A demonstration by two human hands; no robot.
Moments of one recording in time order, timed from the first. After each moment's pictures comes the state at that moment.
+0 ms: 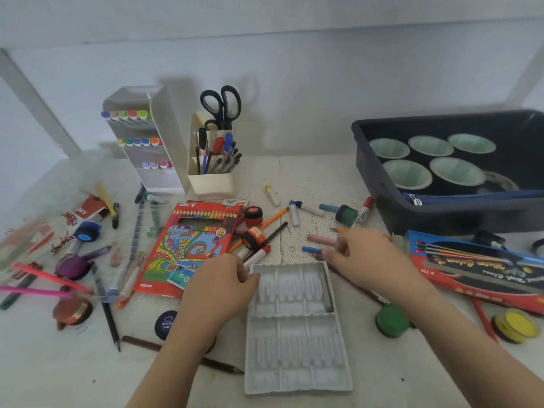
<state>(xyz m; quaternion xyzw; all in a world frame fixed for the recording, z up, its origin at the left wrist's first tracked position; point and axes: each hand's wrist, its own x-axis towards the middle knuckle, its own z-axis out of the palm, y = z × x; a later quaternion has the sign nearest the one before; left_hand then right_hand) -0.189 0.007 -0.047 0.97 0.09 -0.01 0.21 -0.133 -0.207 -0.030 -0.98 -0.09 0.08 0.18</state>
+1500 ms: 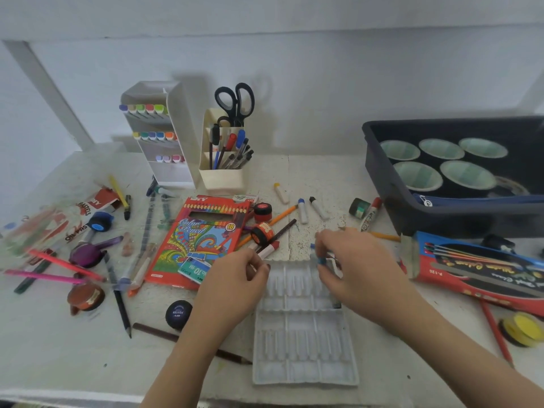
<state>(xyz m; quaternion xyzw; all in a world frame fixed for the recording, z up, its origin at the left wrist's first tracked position) -0.200 0.005 -0.053 0.93 0.09 0.03 0.35 -0.169 -0.193 -0.022 -0.94 -0.29 -0.10 0.17</state>
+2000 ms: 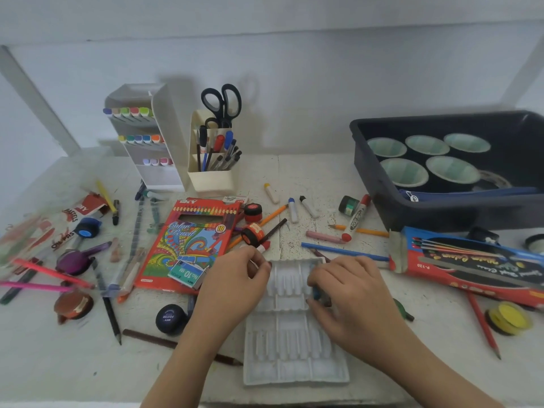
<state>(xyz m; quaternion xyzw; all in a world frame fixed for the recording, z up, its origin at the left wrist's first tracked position) -0.197 -0.009 -0.050 0.93 0.07 0.03 0.36 -0.202 -0.204 -0.061 -0.93 -0.29 -0.16 0.15</state>
